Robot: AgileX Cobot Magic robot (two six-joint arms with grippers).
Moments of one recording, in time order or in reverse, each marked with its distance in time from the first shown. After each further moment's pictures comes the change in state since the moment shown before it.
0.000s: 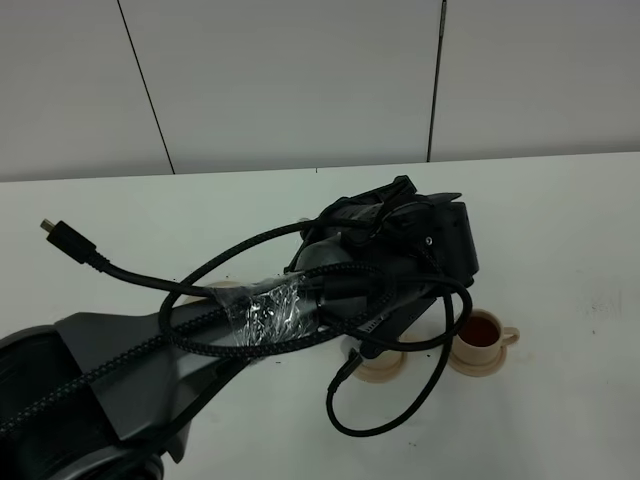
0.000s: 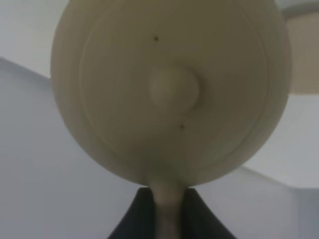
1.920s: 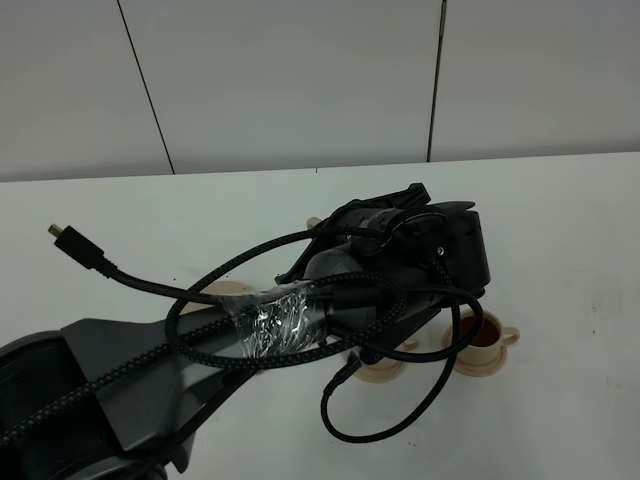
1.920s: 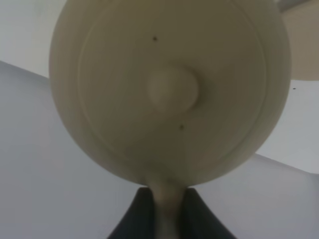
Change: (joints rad) left arm -0.023 0.000 0.000 0.015 0.000 0.067; right arm 0.000 0.000 0.000 0.000 0.000 0.000
